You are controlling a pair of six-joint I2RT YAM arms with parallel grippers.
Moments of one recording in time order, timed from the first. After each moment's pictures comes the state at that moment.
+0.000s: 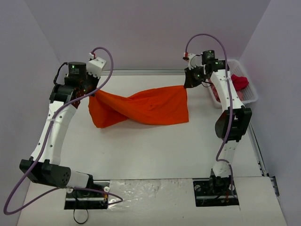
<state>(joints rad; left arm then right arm) -0.19 1.38 1.63 -0.84 -0.05 0.35 0.10 2.05 2.07 -0.99 -0.52 -0.36</state>
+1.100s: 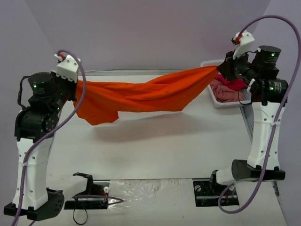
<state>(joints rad) -0.17 1.12 1.73 -0.89 -0.05 0.33 -0.08 1.45 1.99 -0.93 -0.47 -0.23</state>
